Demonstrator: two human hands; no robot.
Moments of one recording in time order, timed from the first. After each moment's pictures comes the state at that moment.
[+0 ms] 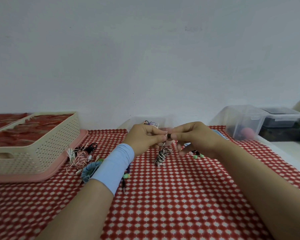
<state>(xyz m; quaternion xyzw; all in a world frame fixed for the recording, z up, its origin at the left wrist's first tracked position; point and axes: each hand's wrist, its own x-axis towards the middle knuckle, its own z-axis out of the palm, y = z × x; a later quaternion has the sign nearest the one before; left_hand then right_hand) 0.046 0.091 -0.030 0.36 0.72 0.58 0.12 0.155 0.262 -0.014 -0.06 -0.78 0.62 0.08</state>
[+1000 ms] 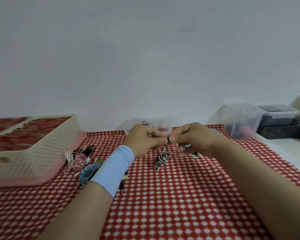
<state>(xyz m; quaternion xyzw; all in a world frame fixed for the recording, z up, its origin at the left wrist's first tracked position) 0.058 0.094 -0.025 0.37 0.71 0.58 0.14 0.155 0.267 -0.013 -0.09 -0.77 0.63 0.04</state>
